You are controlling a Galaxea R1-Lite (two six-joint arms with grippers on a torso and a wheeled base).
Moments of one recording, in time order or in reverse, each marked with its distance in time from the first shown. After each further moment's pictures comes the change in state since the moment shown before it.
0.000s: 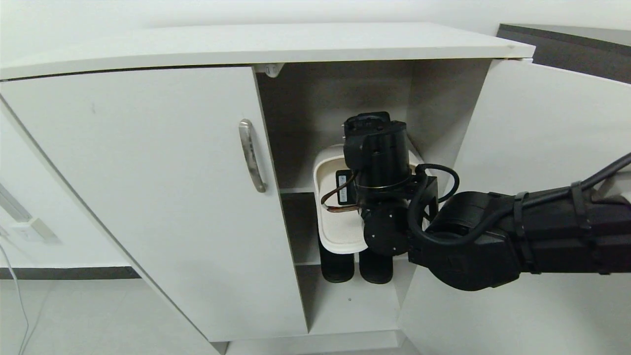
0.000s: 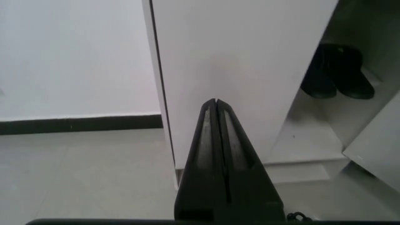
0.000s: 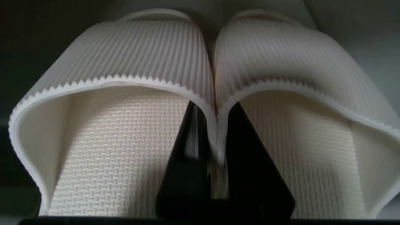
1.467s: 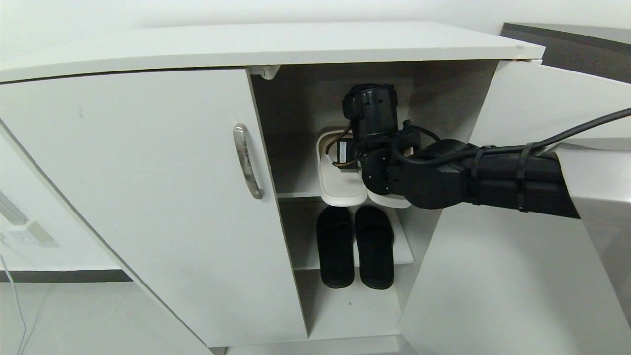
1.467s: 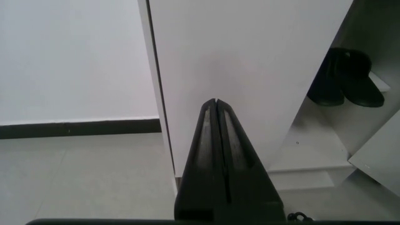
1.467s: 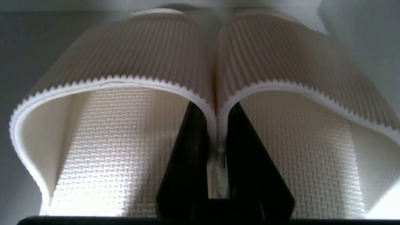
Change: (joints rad) left arm 0.000 0.000 0.000 0.000 0.002 0.001; right arm -0.139 0.197 -0.509 0.343 0.167 0.081
